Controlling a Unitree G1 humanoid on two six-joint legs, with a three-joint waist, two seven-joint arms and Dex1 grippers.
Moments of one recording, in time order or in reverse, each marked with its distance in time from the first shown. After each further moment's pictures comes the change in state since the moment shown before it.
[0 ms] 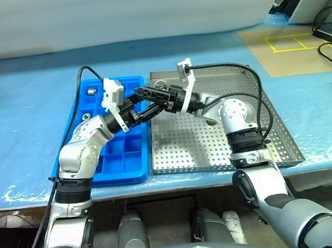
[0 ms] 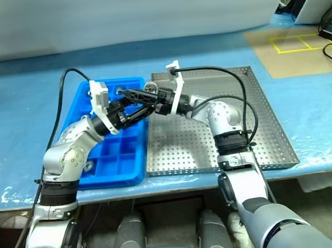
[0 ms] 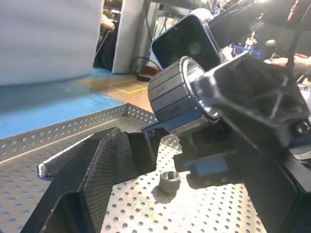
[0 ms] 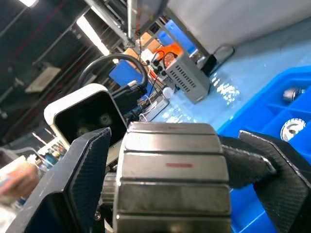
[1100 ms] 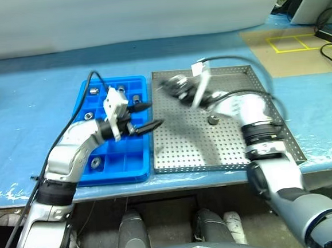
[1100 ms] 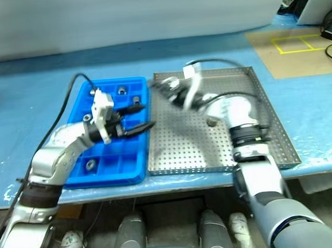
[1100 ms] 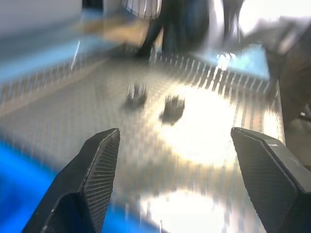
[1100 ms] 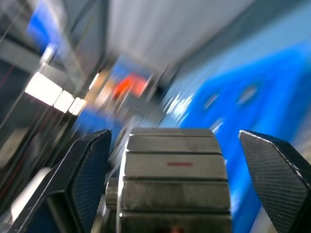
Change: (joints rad) left arm 0.087 0.249 -0.128 0.078 0.061 -0.065 -0.103; right arm -0.064 -0.187 -0.272 0.297 0.290 -0.001 -0.425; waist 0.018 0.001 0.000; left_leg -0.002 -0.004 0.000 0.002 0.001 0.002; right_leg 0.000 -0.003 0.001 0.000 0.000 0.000
